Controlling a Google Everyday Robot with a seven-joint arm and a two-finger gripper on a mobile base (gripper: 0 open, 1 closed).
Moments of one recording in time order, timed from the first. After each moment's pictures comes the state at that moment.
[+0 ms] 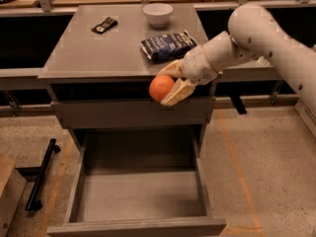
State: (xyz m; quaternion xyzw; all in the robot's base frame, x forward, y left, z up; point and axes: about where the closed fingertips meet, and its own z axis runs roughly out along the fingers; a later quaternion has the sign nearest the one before) arm 0.607 -0.031 0.836 -0.72 0.55 0.23 0.35
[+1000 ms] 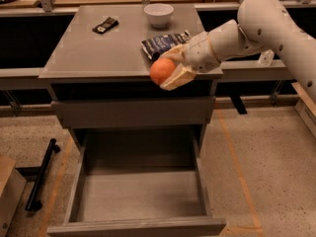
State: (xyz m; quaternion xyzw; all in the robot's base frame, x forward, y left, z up) arm 0.634 -0.031 0.880 -0.70 0.55 0.20 0.41
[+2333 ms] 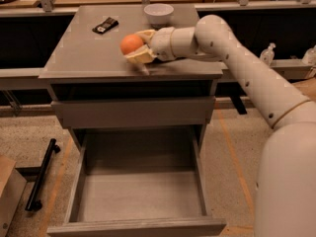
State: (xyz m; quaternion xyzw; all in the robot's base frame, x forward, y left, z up) arm 0.772 0.065 0.884 -0.56 0.57 0.22 0.56
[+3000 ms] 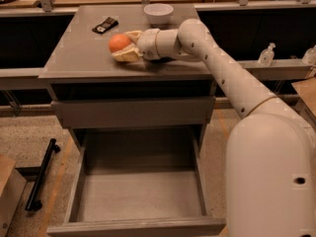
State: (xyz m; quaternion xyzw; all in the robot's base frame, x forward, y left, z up) arm 0.806 0.109 0.871 -0.54 0.57 0.25 0.57
